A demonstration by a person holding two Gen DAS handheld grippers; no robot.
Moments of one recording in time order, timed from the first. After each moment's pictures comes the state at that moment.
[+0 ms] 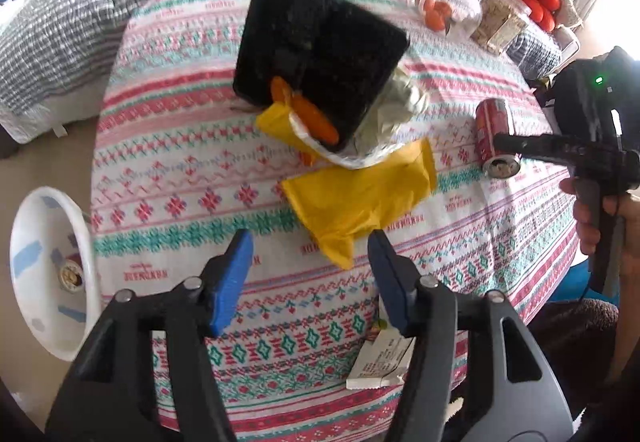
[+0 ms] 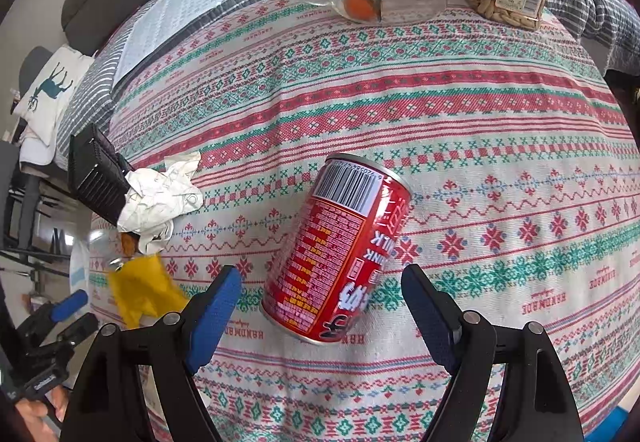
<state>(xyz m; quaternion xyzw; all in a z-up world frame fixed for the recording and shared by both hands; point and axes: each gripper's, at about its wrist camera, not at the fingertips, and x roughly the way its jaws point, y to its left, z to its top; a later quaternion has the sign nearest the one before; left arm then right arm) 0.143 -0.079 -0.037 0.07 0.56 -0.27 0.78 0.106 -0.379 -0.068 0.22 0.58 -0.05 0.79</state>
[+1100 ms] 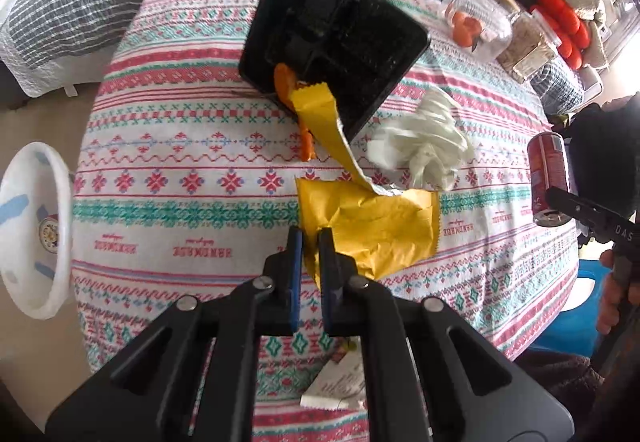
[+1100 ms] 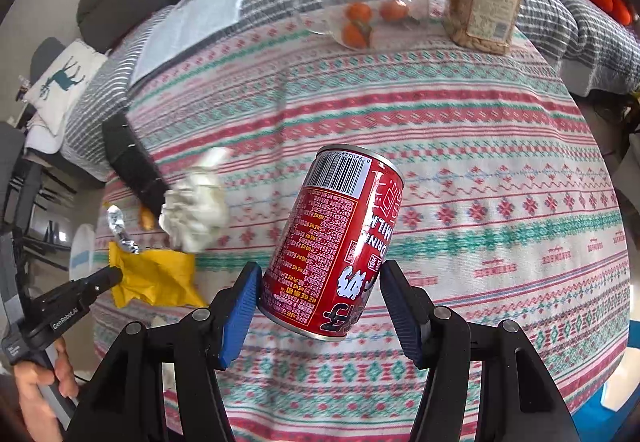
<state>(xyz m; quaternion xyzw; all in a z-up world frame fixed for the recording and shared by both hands) 0.133 -0.091 -0.048 0.02 0.58 -0.21 0.79 0.058 -0.375 -0.023 0.18 0.55 -0.05 0.81</state>
